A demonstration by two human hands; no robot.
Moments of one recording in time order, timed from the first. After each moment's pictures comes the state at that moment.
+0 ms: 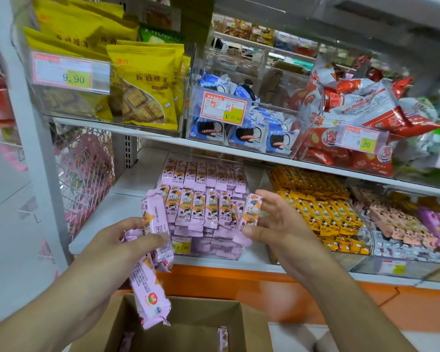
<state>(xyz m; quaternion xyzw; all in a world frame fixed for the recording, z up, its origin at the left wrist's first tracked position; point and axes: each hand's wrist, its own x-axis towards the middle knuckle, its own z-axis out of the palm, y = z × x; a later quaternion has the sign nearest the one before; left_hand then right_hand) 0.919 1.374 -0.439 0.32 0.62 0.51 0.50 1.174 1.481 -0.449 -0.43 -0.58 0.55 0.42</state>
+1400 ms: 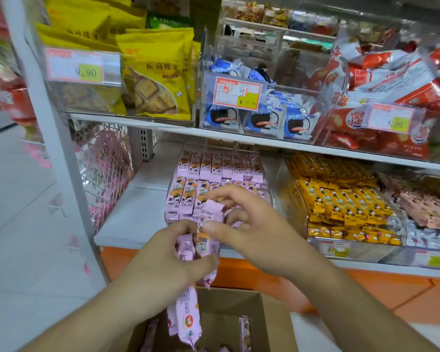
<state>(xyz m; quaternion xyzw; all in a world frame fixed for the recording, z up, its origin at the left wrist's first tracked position) 0.935 1.377 -0.462 0.53 0.63 0.38 0.42 1.112 1.453 -0.433 -0.39 -0.79 0.40 0.26</state>
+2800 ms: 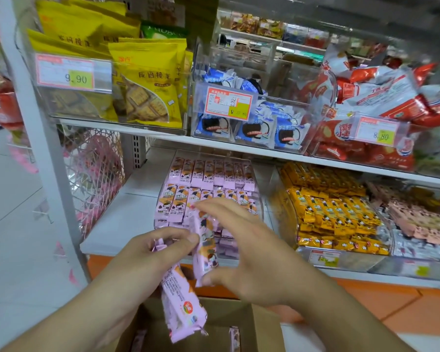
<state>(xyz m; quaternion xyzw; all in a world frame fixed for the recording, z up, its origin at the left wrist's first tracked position) 0.933 1.385 -0.462 0.41 0.58 0.47 0.52 1.126 1.447 -0.426 -0.34 -0.90 0.22 0.15</state>
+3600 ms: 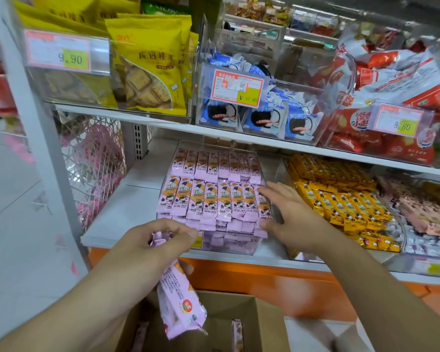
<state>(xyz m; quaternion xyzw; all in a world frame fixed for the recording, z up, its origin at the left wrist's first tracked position) 0.926 1.390 -0.465 0.40 0.61 0.47 0.50 1.189 1.553 -0.472 -0.52 -0.84 0.13 0.07</state>
